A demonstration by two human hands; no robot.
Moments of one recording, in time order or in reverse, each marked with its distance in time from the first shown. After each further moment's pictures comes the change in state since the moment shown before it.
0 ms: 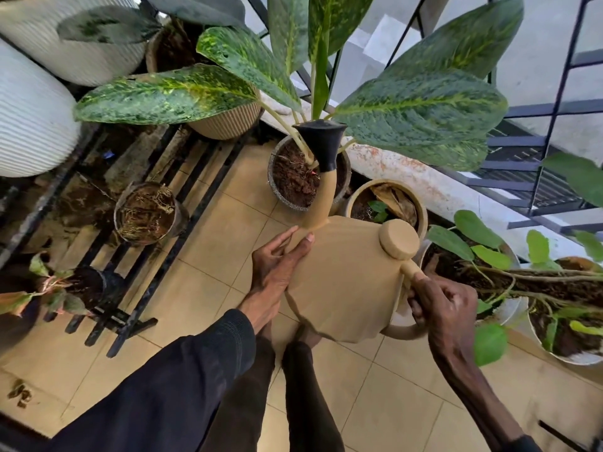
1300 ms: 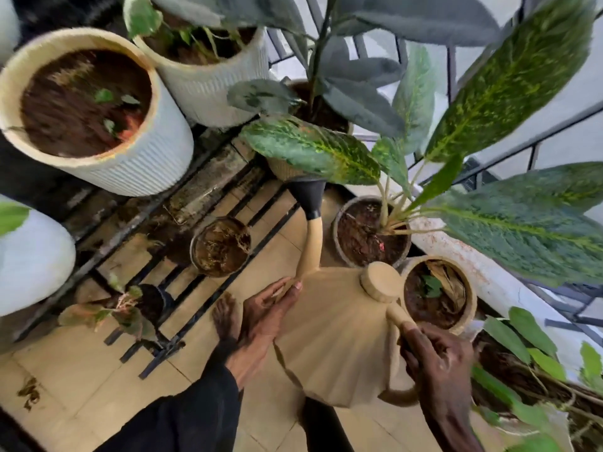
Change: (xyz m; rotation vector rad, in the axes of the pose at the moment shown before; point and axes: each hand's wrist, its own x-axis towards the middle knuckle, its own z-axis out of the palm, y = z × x) left_hand 0.019 0.076 -0.162 0.099 0.135 0.013; right_hand -0.014 -0.142 0.152 -0.111 -0.165 0.021
